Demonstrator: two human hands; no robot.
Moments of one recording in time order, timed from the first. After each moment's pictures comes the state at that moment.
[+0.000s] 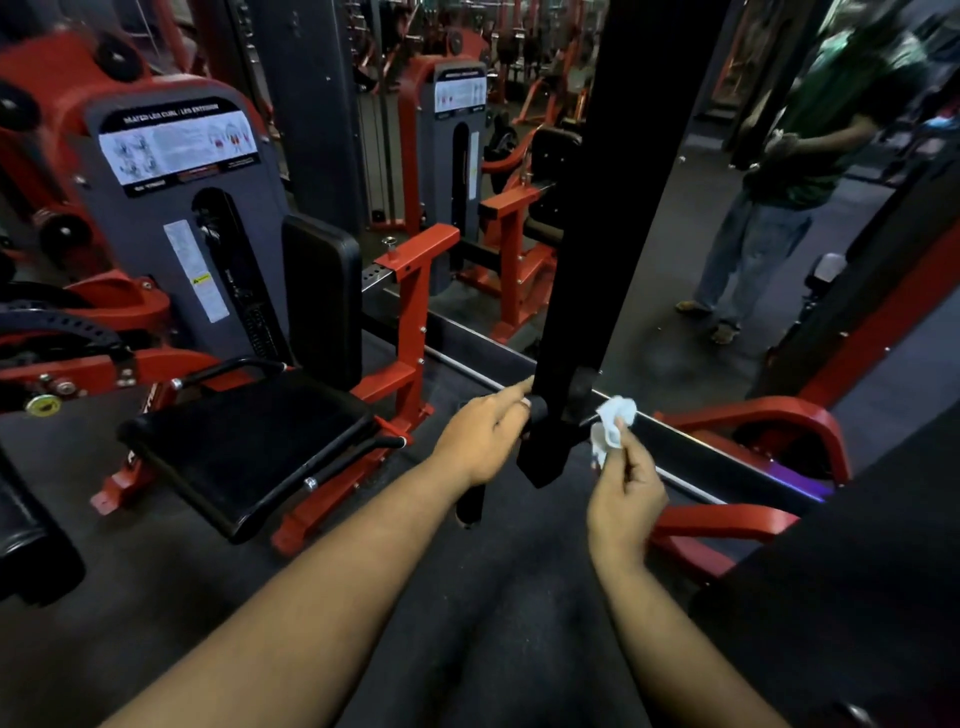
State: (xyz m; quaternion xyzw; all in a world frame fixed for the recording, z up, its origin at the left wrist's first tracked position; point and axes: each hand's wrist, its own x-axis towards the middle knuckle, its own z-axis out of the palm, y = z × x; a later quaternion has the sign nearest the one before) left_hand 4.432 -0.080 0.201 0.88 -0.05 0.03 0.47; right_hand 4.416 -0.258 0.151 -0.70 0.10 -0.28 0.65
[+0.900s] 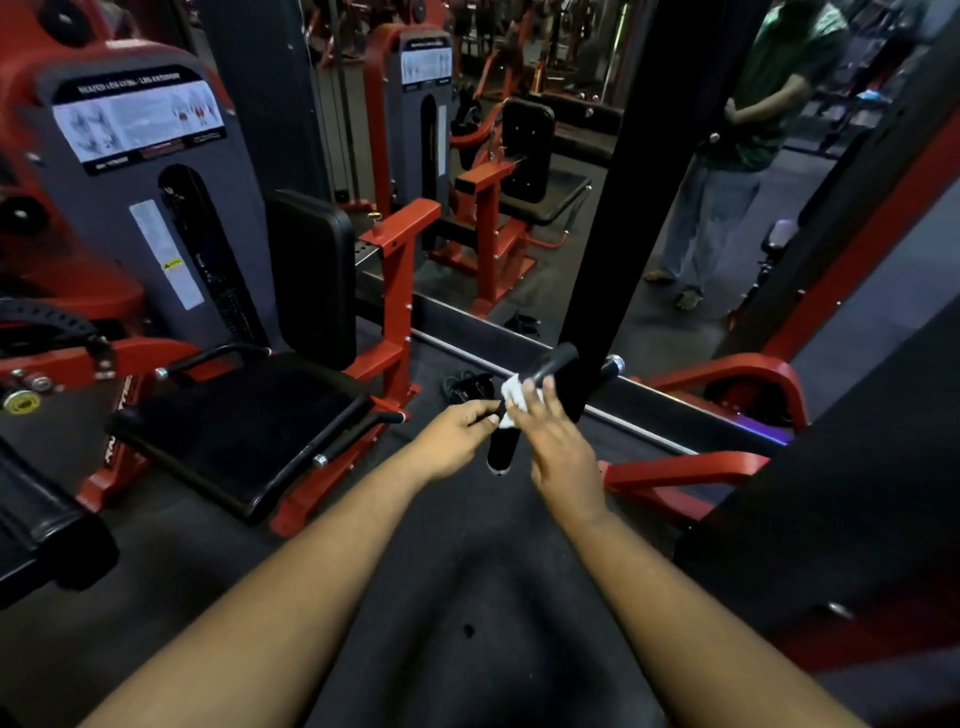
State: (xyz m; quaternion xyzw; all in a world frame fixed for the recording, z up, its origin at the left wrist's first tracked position) left_hand 4.386 0.001 0.149 0.86 -0.07 -0.10 0.50; right_hand 4.367 -0.190 0.132 -0.88 -0.29 -0.25 0.29
